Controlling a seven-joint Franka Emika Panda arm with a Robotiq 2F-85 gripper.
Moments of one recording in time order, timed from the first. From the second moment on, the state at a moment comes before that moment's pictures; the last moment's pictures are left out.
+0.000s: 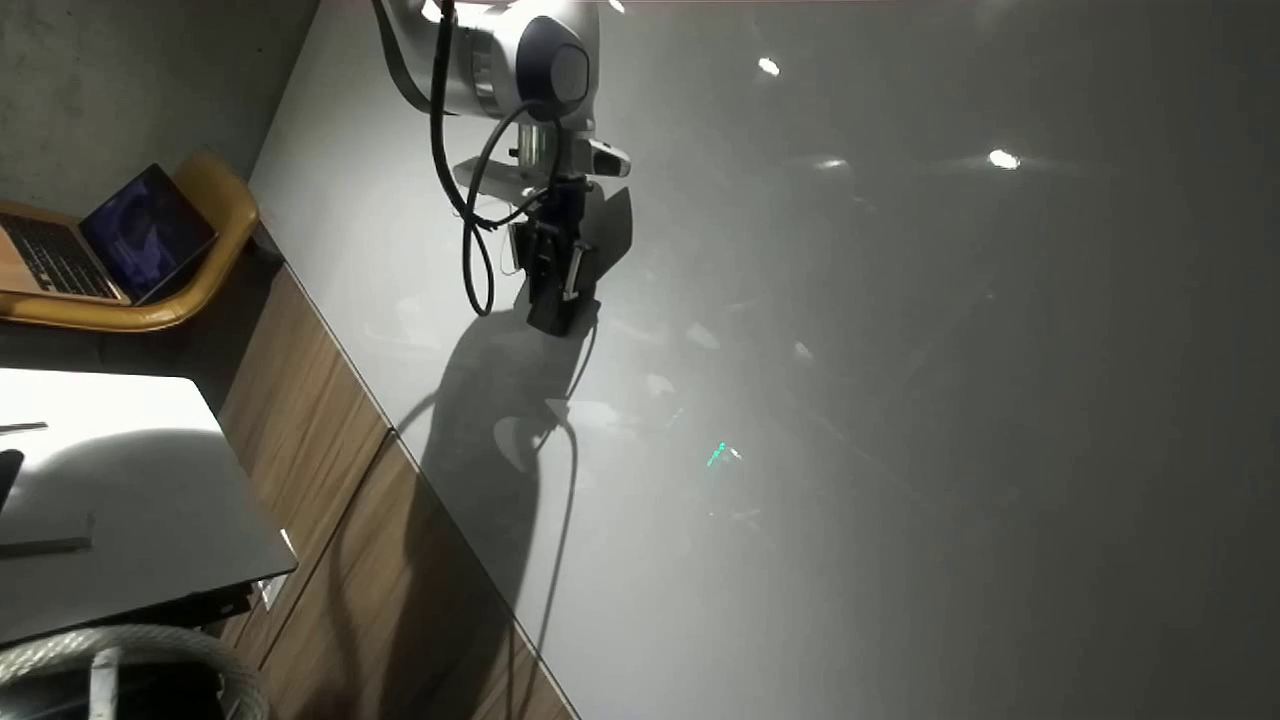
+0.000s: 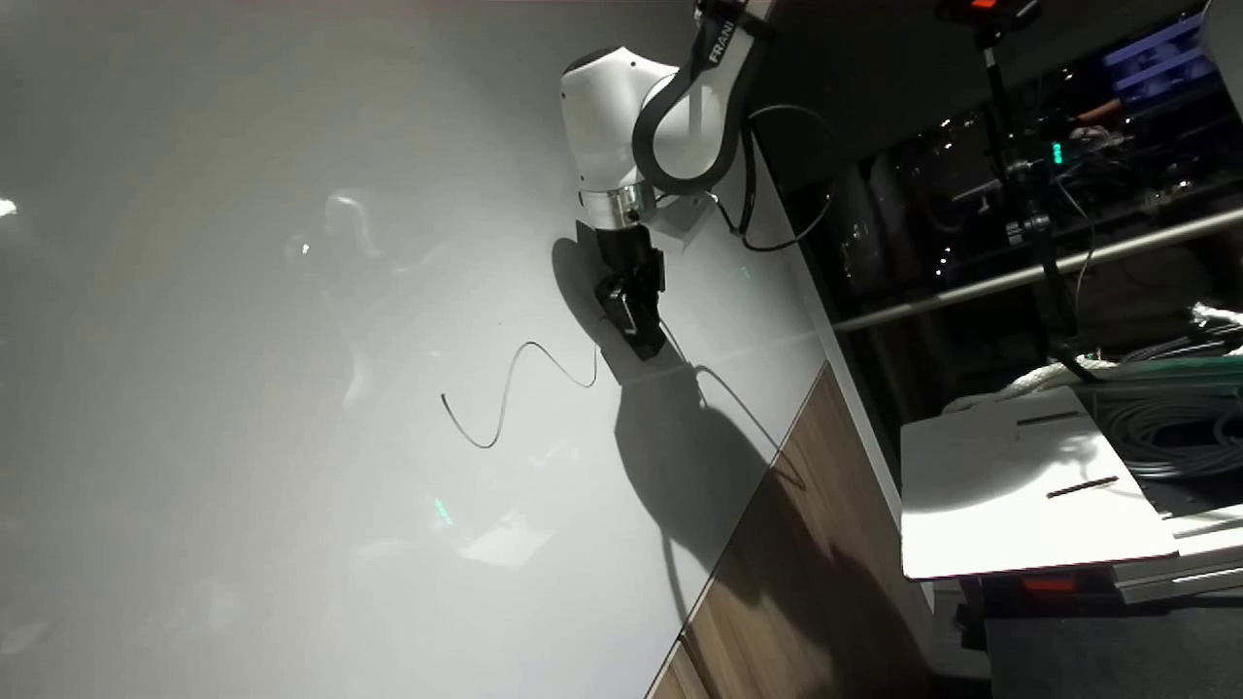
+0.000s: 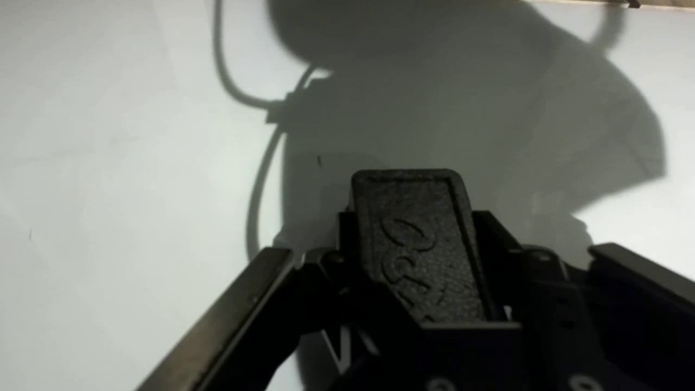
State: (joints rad) arm 0.04 0.08 0.02 -2.08 -0.47 2.55 0.36
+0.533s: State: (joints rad) arm 0.12 0.10 0.06 -1.97 -0.47 2.39 0.35
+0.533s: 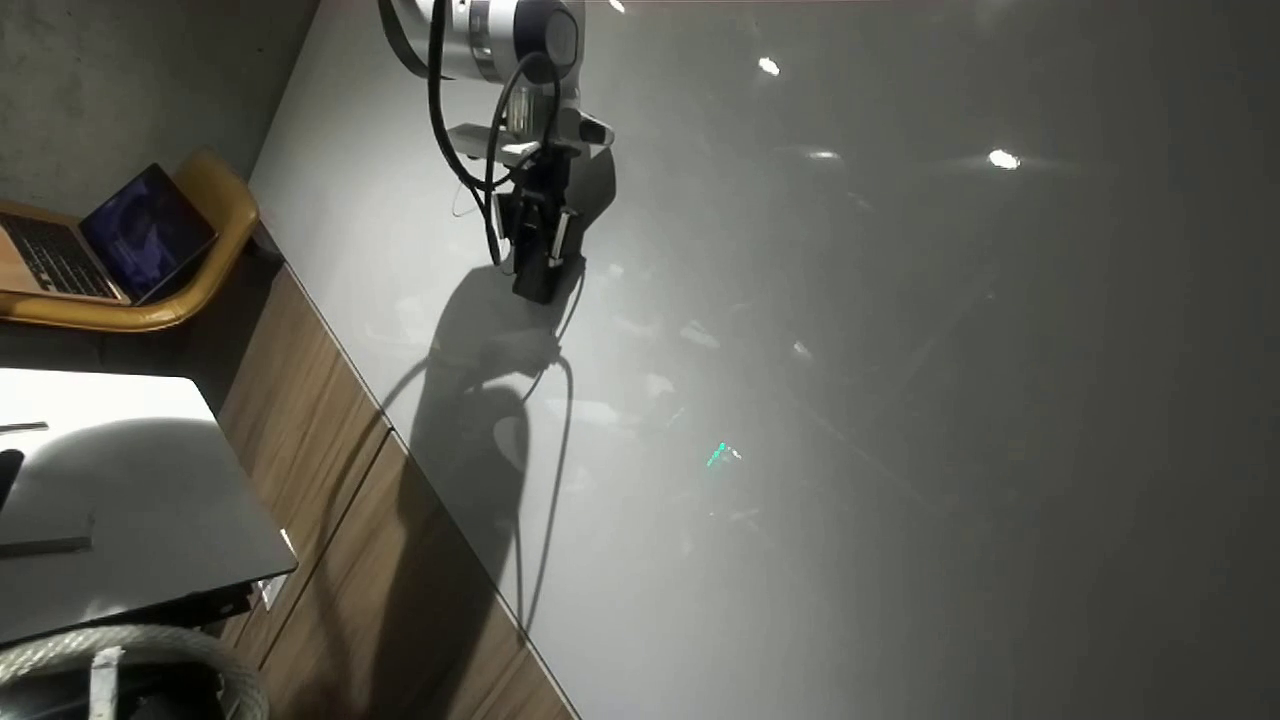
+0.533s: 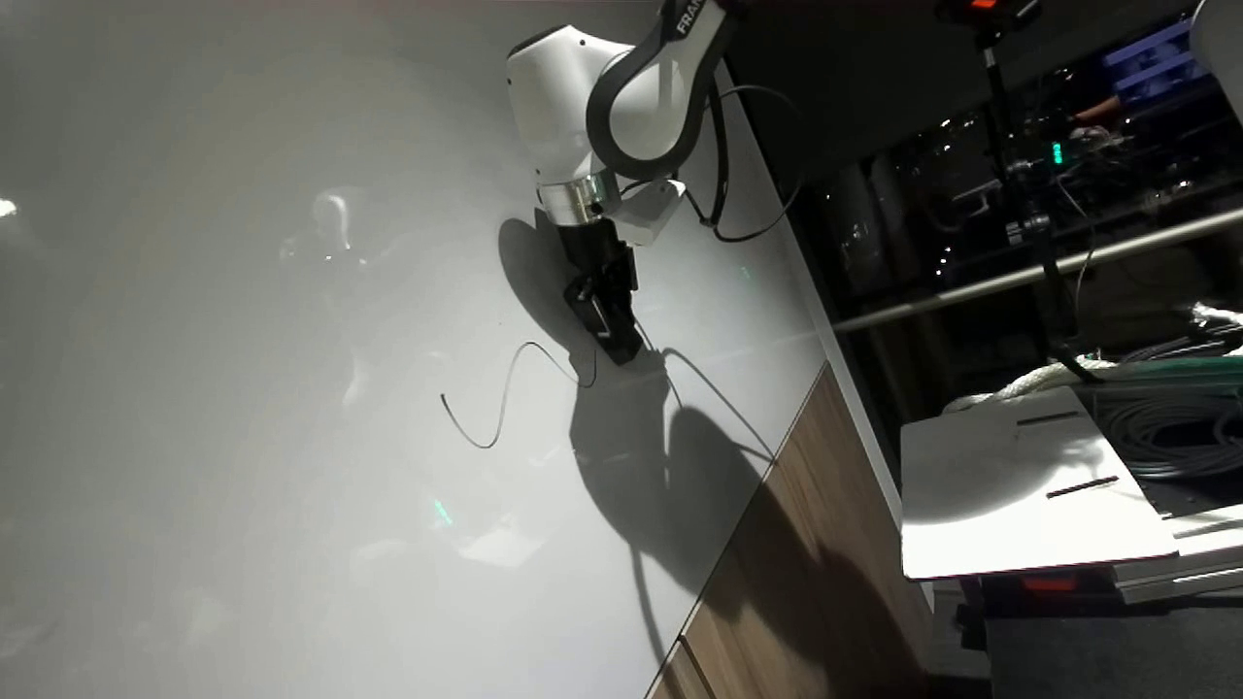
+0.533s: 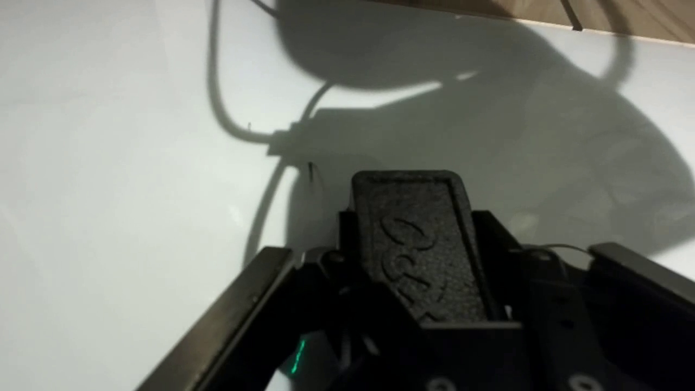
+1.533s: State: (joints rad) arm 0.36 0.32 0.15 -1.66 -0.47 2.20 0.43
